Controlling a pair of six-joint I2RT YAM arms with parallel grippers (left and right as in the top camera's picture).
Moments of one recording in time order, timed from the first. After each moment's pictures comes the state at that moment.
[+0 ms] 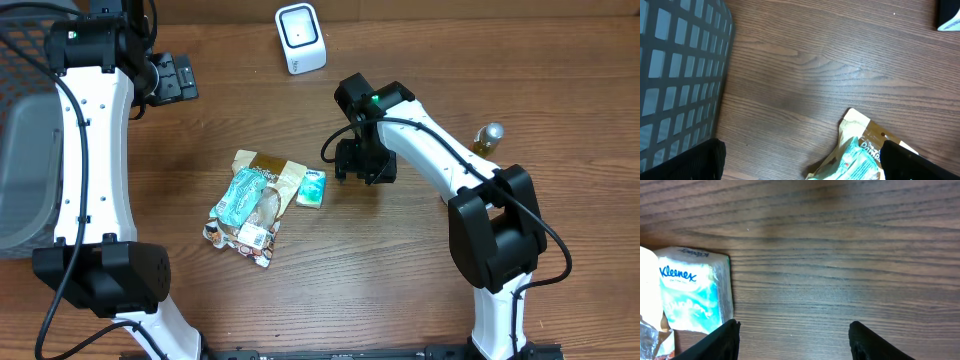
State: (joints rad) left arm 0.05 1.92 2.12 -1.39 -0.11 -0.21; right arm 0.49 2.11 1.69 -1.15 -0.12 0.54
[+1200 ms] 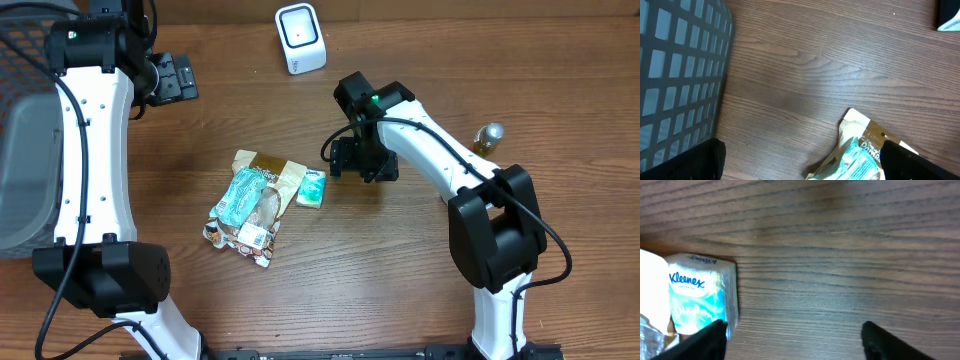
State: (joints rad) left arm 0.05 1.92 2.12 -1.39 -0.11 -0.21; right arm 0.49 2.11 1.69 -1.13 -0.12 0.54
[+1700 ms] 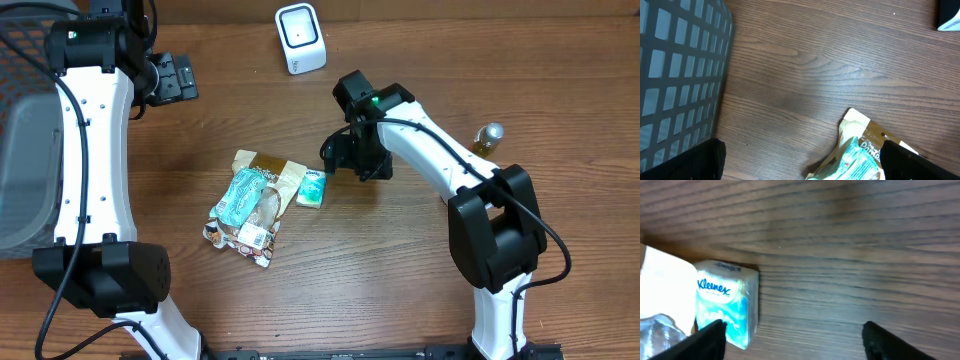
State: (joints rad) left arm 0.05 1.92 2.12 -1.39 -0.11 -0.21; right arm 0.49 2.11 1.67 -1.05 -0.18 0.55
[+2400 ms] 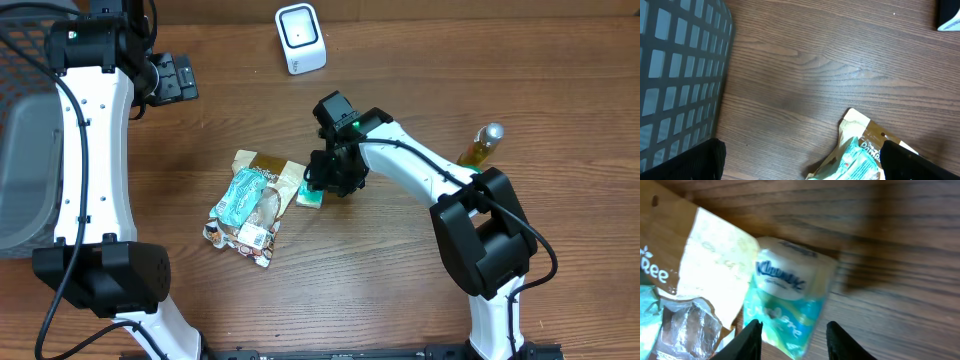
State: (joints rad) left arm 0.05 1.92 2.12 -1.39 -0.11 -0.21; right arm 0.58 2.11 1.55 -0.83 -0.32 0.57
